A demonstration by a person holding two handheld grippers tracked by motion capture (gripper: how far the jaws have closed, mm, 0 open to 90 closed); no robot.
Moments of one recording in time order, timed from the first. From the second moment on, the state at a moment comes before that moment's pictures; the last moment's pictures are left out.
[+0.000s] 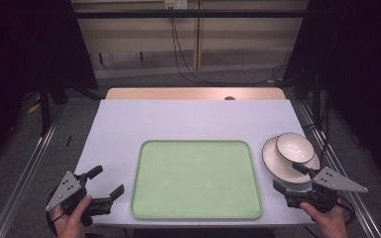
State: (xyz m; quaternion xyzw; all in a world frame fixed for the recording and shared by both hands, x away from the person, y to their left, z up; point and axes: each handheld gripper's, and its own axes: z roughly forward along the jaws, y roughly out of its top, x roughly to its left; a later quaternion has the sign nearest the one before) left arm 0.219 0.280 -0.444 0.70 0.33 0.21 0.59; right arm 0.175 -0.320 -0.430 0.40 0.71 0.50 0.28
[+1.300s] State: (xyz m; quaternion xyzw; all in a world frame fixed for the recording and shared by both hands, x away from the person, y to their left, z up) left arm 0.219 0.280 -0.443 0.70 0.33 0.22 0.59; right arm 0.178 -0.333 -0.421 0.41 0.75 0.46 0.25
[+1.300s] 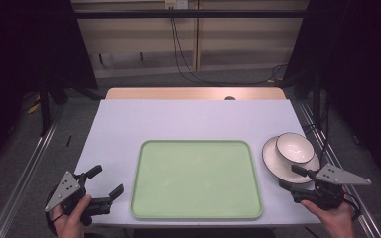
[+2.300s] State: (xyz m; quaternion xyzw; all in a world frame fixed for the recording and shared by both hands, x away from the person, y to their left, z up) left arm 0.221 0.277 -0.445 0.70 0.33 0.21 0.59; right arm 0.244 -0.404 -0.404 0.48 0.74 0.40 0.25
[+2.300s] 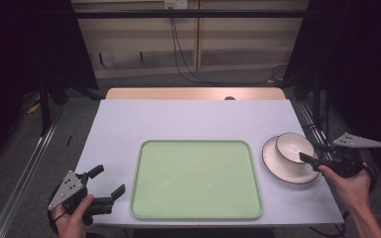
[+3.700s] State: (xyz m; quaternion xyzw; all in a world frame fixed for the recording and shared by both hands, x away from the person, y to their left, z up) left arm 0.222 0.277 -0.445 0.71 0.33 0.22 0.59; right arm 0.303 -0.420 -0.447 0.55 0.76 0.29 0.18
